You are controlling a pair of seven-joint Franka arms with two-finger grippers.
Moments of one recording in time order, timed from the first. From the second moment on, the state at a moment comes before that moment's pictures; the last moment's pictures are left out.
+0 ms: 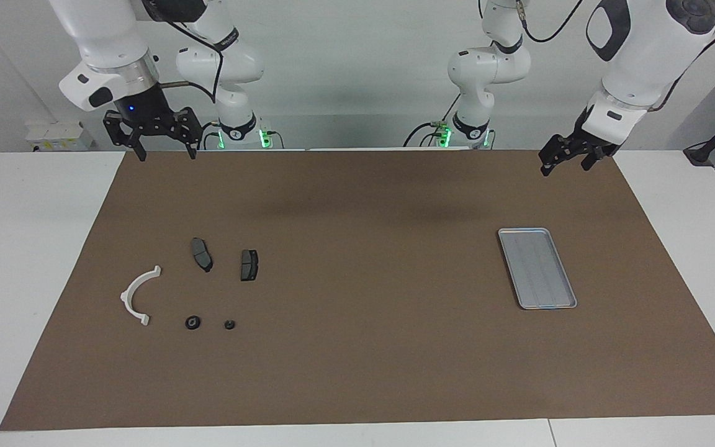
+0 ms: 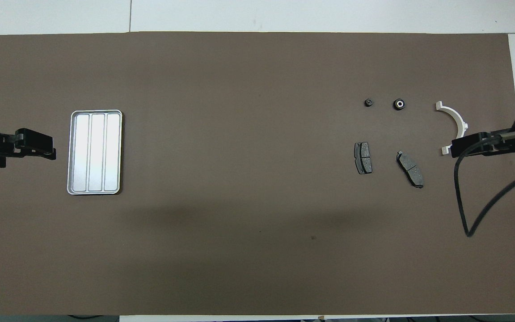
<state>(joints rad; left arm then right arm) 0.04 -0.05 -0.10 -1.69 -0.01 1.56 -0.14 0.03 -0.08 0.02 -1.69 -0.02 1.60 0.00</state>
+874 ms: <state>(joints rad) 0.04 -0.05 -0.10 -1.69 -0.01 1.56 -0.14 0.08 0.41 0.02 -1.72 -0.06 2.09 0.23</state>
